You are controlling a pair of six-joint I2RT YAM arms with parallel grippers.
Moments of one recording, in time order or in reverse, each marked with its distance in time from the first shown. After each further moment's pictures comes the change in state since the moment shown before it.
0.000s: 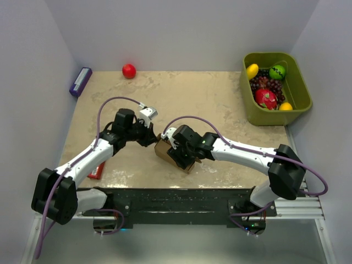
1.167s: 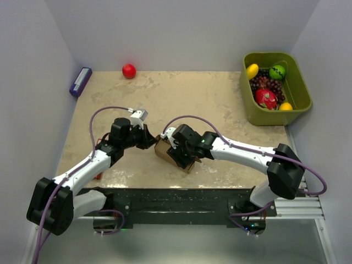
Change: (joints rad) left arm 0.004 -0.101 -0.184 0.225 -0.111 -0.353; right arm -0.006 0.012 0.013 -0.013 0.000 -0.010
